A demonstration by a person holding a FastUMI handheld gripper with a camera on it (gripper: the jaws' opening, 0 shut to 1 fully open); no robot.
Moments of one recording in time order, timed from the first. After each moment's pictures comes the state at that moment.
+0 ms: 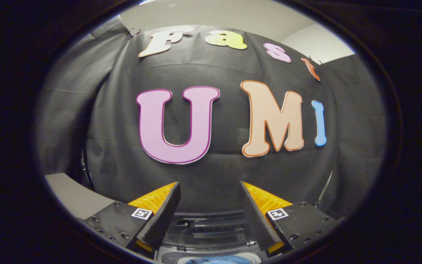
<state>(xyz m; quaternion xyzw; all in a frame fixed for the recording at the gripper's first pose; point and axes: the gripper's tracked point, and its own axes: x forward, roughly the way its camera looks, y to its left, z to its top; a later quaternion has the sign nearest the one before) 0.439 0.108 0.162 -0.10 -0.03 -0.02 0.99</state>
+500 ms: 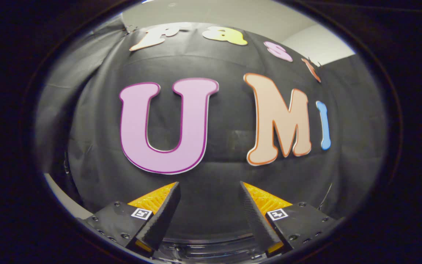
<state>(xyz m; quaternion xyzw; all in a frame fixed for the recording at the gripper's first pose) 0.525 0.092 0.126 -0.06 -0.02 -0.04 1.00</state>
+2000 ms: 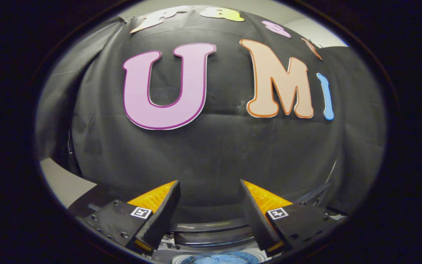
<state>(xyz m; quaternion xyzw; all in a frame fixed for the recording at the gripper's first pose) 0.475 0.083 0.052 -0.07 0.06 -0.03 1.00</state>
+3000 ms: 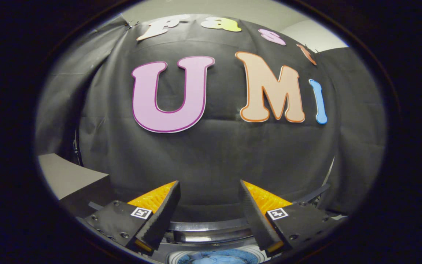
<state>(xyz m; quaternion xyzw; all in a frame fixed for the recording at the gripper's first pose) 0.434 0.081 0.051 -0.07 0.01 -0.02 1.00</state>
